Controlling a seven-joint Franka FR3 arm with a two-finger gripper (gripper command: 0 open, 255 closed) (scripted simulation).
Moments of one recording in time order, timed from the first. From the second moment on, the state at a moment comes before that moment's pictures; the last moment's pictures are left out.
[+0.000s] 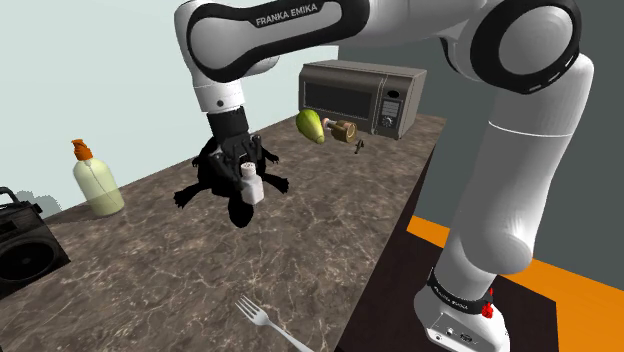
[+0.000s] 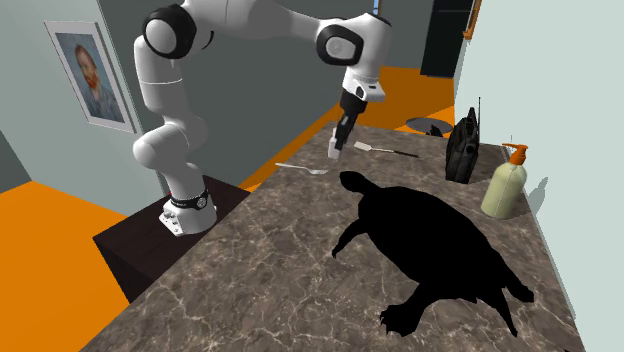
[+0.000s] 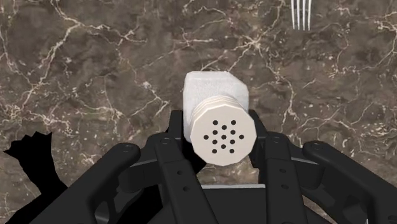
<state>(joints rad) 0.17 0.08 0.29 -1.76 0.03 1.63 0.31</state>
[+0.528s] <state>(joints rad) 0.28 0.13 0.38 -1.71 0.05 1.63 0.50</state>
